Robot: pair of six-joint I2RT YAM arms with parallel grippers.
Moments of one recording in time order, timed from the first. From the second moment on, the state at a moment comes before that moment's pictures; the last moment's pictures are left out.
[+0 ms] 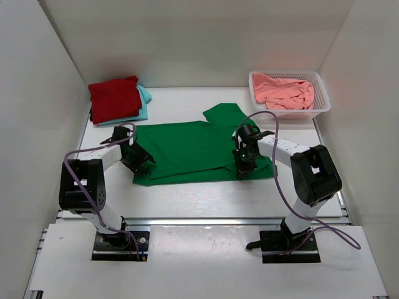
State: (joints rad) left arm 0.00 1.59 0.84 -0.45 0.25 -0.88; right arm 0.41 1.72 1.04 -0.66 -0.23 0.16
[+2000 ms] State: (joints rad) left arm 0.12 1.43 0.86 -0.56 0.12 -0.89; right arm 0.21 1.86 1.44 -0.71 -0.15 0.16
